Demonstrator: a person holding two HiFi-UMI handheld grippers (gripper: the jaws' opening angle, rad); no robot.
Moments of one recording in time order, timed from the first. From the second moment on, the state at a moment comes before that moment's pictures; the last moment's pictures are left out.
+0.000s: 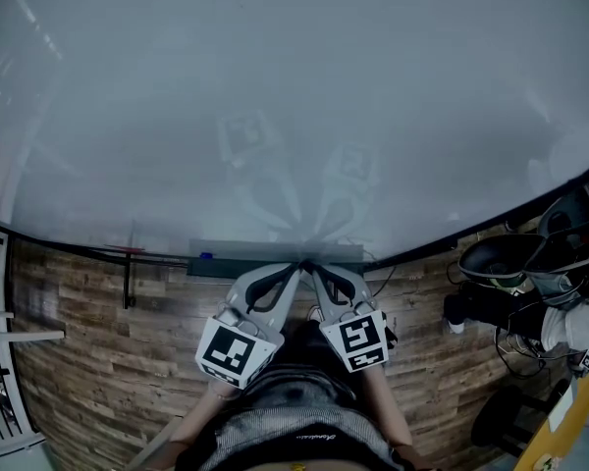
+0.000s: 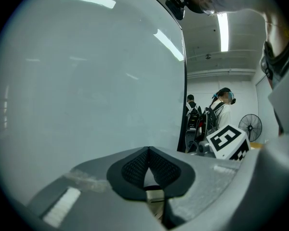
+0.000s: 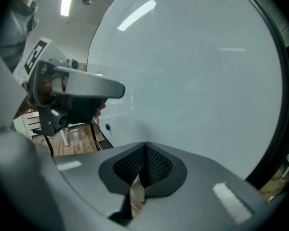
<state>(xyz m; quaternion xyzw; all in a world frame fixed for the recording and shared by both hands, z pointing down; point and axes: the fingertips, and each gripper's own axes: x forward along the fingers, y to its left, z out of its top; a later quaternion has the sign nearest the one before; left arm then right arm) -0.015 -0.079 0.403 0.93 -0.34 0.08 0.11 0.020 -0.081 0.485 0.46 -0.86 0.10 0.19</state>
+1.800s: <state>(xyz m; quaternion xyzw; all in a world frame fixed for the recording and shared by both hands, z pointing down) -0.027 -0.073 0.409 0.91 -0.39 0.08 0.13 0.021 -0.075 0.532 0.39 -0.88 0.12 0.24</state>
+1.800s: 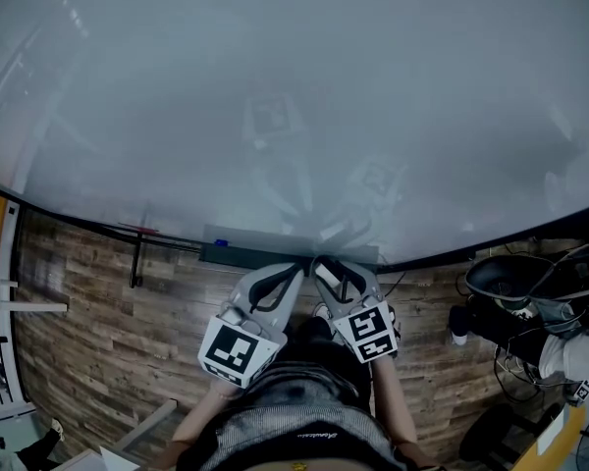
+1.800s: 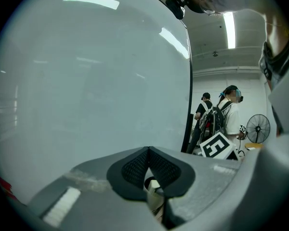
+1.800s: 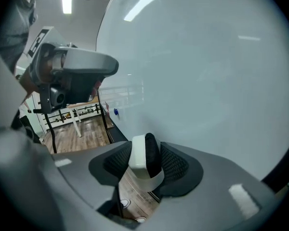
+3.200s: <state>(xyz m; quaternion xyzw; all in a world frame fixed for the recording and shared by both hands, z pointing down) -0.025 -0.075 0.413 0.91 -0.38 0.08 0.13 0.017 -0.075 0.536 0.40 -0.88 0.13 0.22</state>
